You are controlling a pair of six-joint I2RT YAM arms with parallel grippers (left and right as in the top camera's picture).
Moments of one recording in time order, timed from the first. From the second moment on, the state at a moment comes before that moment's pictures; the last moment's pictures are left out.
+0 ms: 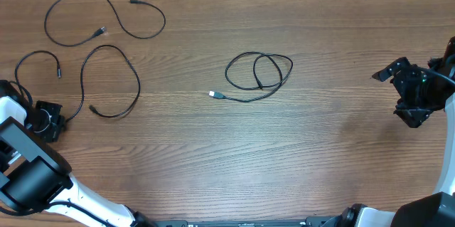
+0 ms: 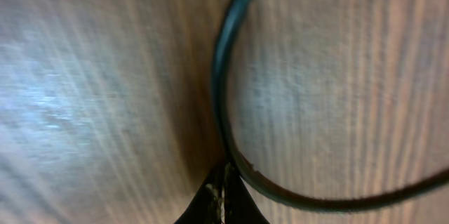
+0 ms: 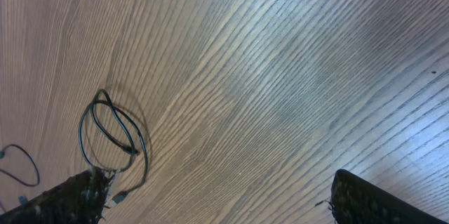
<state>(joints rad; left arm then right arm) 0.77 2.04 1.36 -0.75 0.13 -0.61 -0.42 1.48 1.37 -1.21 -0.30 0.54</state>
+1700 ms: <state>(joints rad) -0.36 2.05 1.85 -0.90 0.10 -0.34 -0.42 1.48 1.37 -1.21 -0.30 0.54</state>
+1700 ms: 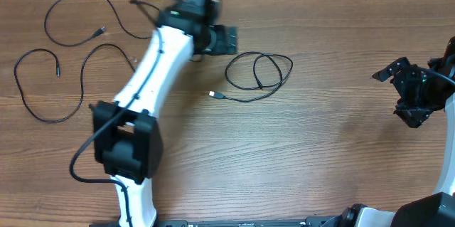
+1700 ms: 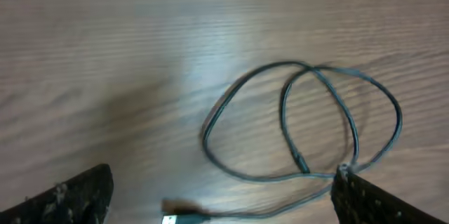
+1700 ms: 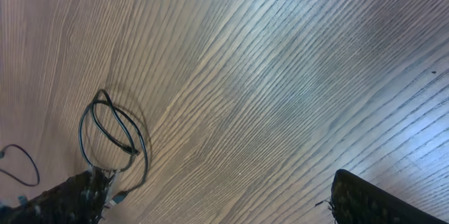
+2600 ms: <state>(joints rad) -0.68 2.27 1.85 -0.47 0.17 -0.29 -0.42 1.48 1.37 -1.21 -0.30 0.54</state>
